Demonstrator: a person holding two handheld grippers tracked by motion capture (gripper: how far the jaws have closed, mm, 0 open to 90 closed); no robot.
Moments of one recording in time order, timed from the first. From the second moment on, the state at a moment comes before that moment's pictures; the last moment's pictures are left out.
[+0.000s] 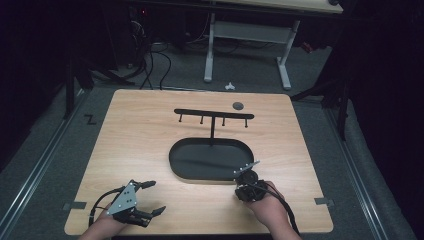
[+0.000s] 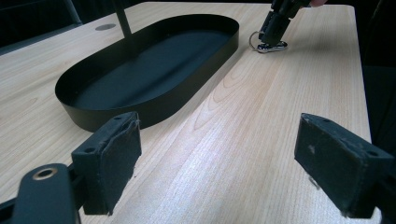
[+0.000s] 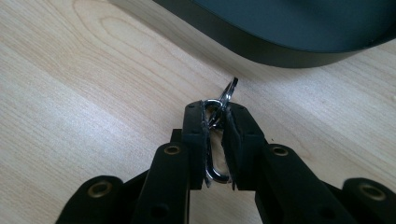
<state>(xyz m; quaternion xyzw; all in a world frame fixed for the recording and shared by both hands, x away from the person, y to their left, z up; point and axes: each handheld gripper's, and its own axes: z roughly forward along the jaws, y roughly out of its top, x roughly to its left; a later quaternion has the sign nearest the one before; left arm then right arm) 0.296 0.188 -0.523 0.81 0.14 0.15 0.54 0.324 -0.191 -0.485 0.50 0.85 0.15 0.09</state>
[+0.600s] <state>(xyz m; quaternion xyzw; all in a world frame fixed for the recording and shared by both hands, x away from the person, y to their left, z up) 0.296 0.188 -0.523 0.81 0.15 0.15 0.54 0.325 -0.202 -0.485 0.51 0.84 0.15 0.08</state>
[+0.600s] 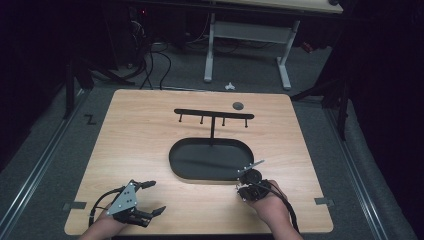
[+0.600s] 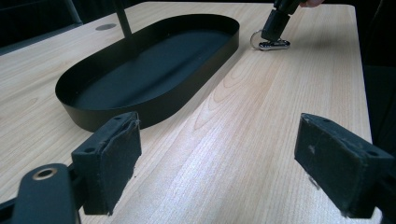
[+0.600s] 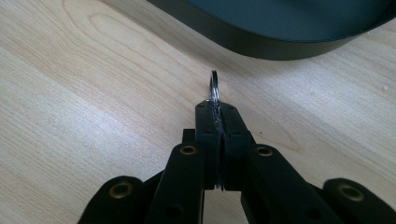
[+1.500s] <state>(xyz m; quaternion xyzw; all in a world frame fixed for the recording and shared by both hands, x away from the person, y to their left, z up) 0.295 0.187 -0.523 0.81 0.14 0.15 0.54 0.326 -0.216 -0.422 0.53 0.83 0.12 0.07</state>
